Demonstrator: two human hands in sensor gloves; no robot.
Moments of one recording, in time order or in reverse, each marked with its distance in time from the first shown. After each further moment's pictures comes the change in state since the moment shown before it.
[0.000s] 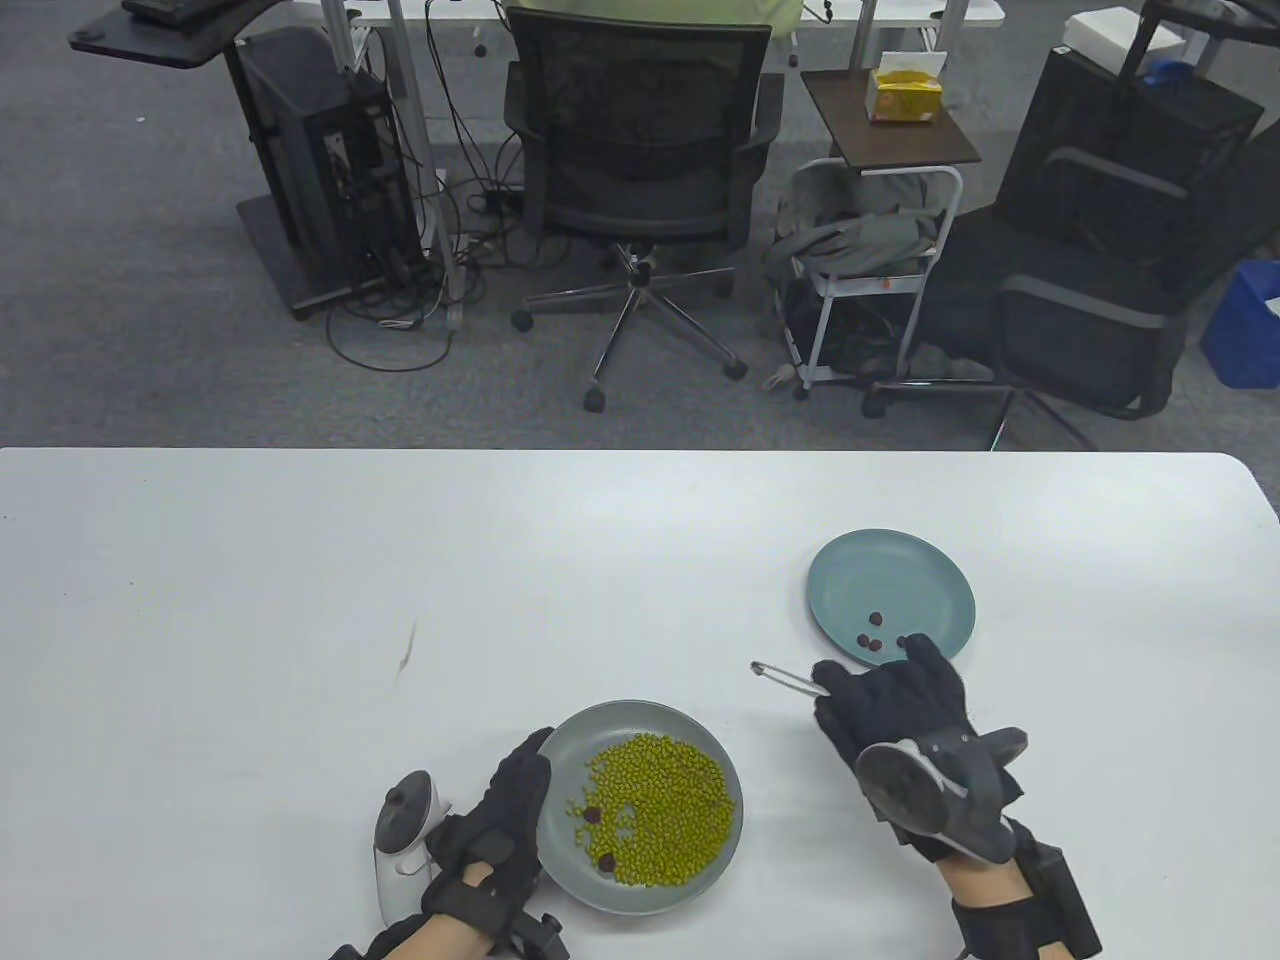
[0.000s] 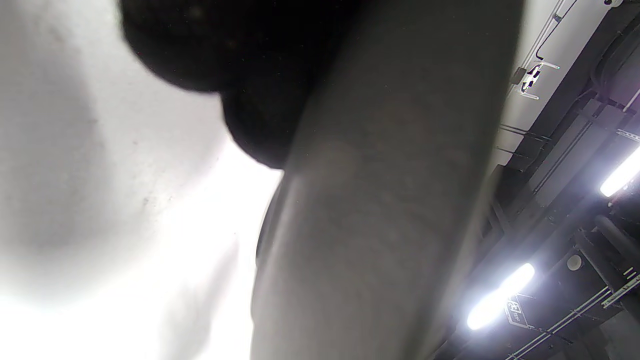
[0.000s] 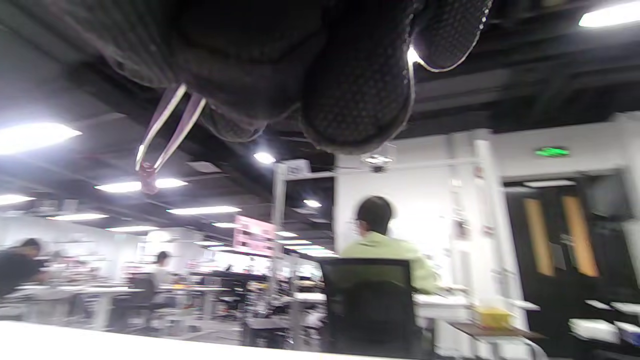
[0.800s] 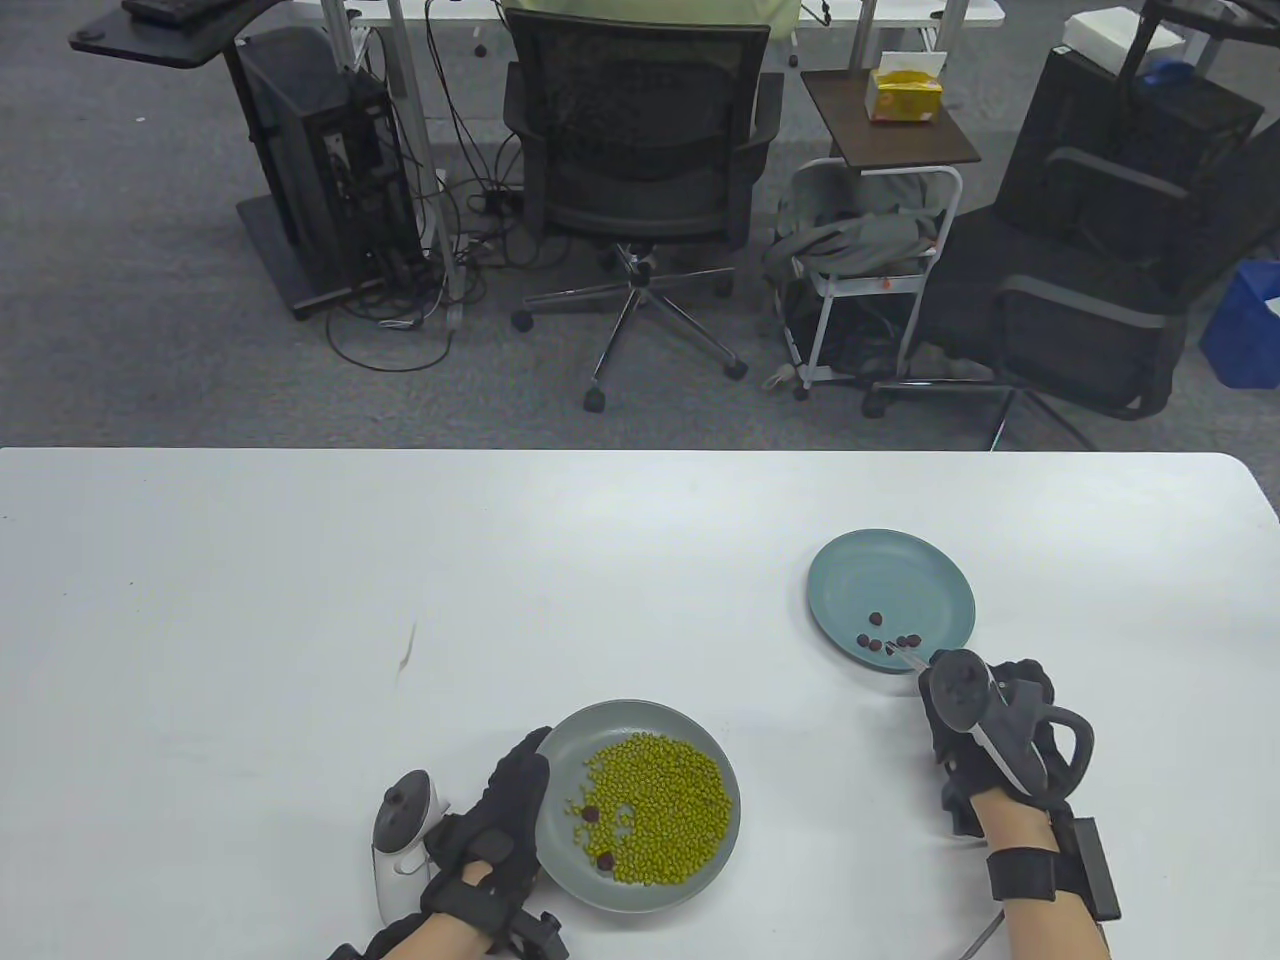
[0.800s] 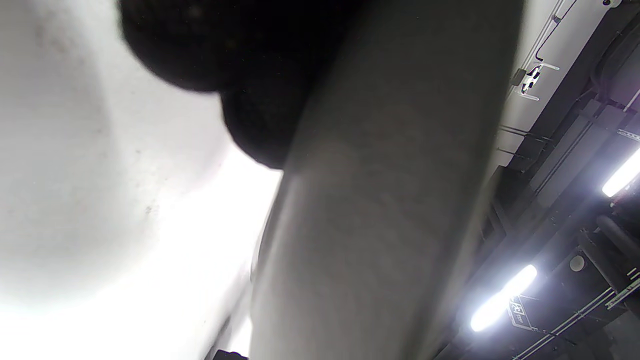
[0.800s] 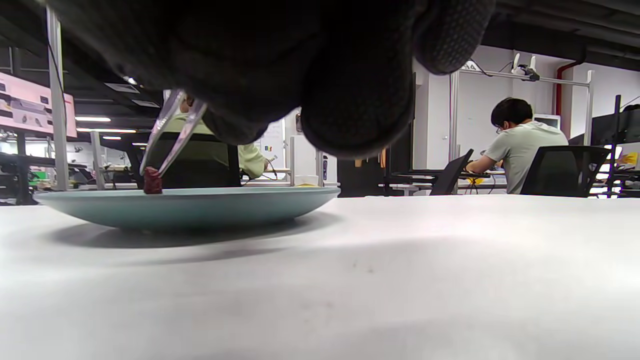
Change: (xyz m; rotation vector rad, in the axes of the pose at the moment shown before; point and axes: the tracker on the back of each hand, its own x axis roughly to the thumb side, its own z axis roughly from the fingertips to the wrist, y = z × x) left_hand 0.000 0.001 0.000 0.009 0.000 -0.010; right_hand -0.088 0.083 -0.002 0.293 0.421 0.214
